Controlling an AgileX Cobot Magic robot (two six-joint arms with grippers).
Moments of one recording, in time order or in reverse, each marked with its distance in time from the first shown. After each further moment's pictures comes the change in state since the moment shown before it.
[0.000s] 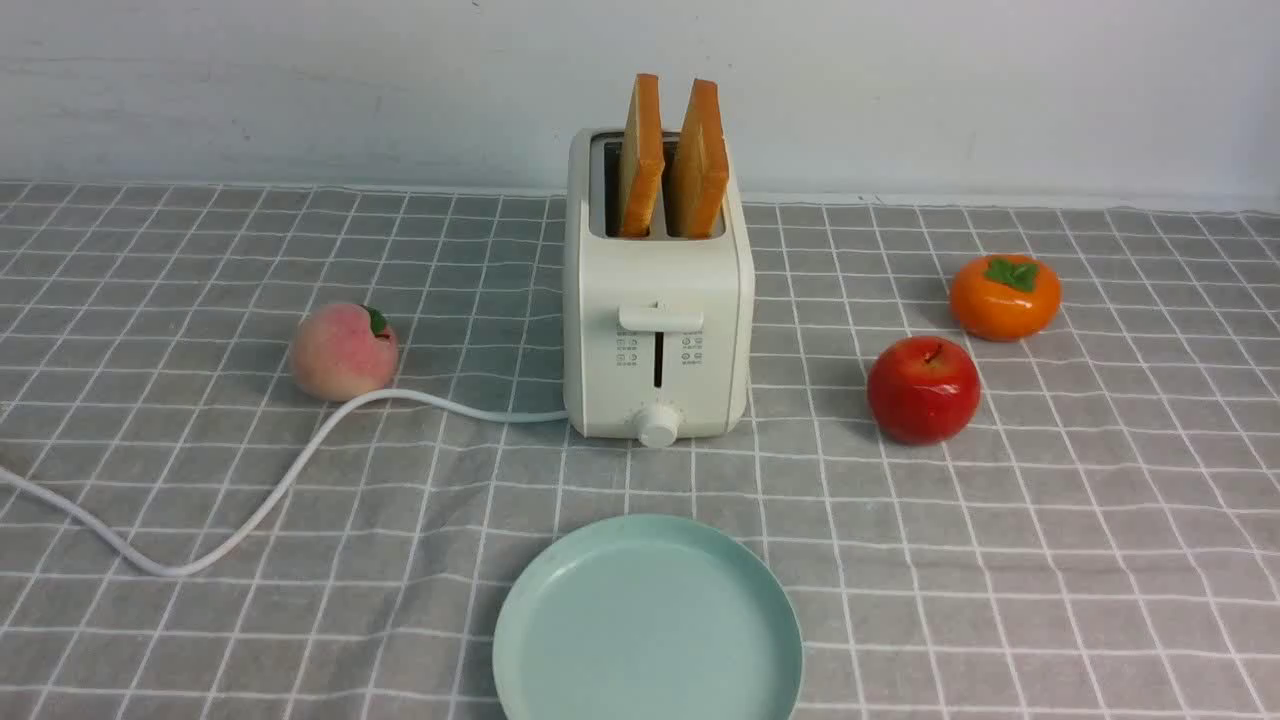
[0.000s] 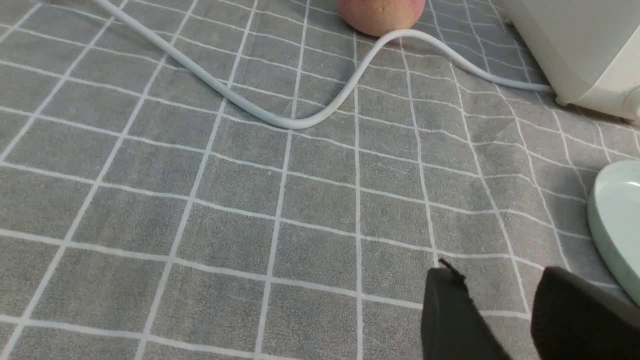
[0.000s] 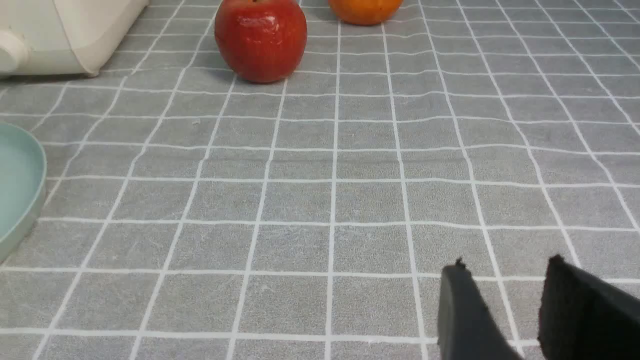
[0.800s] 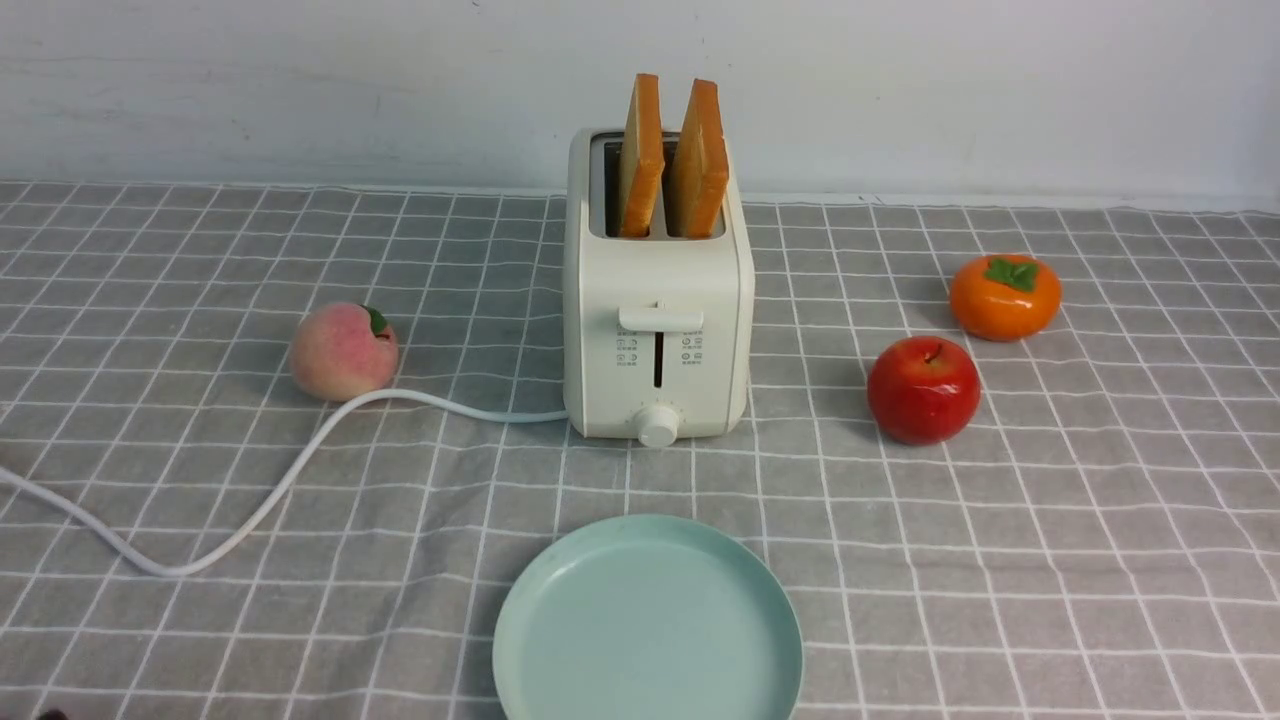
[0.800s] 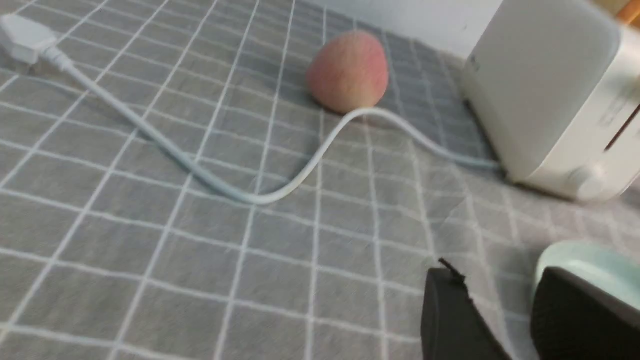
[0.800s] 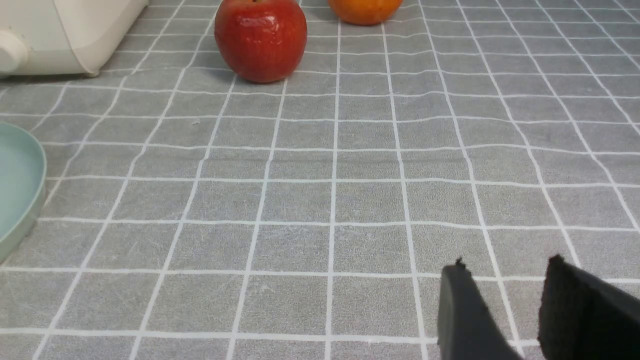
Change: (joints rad) right arm 0.000 0.000 0.000 0.000 0.000 0.000; left arm 0.000 0.000 0.000 -0.116 -0.196 0.000
